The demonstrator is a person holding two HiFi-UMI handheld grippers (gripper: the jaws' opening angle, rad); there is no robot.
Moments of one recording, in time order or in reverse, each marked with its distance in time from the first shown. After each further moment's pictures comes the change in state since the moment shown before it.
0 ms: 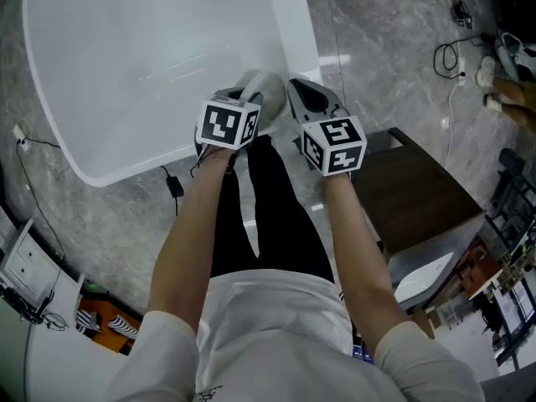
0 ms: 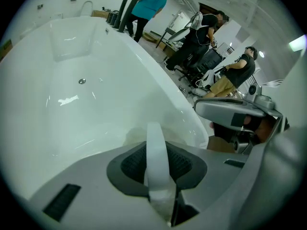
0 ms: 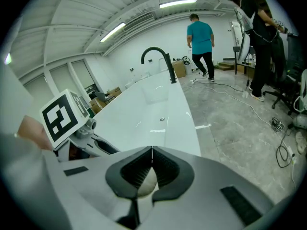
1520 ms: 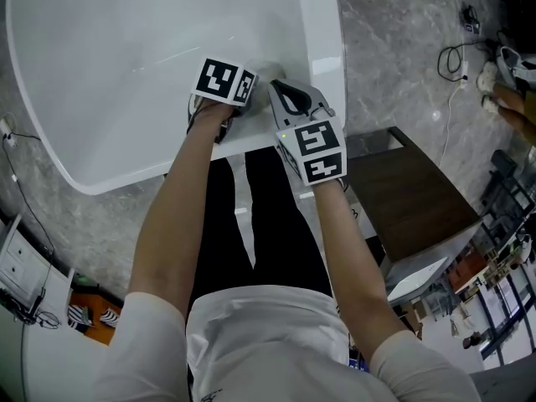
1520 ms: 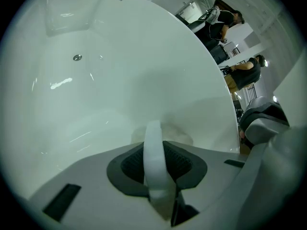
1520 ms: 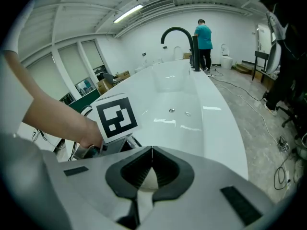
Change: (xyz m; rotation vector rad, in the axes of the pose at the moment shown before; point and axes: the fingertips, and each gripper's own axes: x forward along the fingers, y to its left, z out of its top) left arm 0.066 0.080 -0.008 -0.069 0.160 -0.106; right arm 0.063 0.054 -0.011 -0.170 0.146 0.031
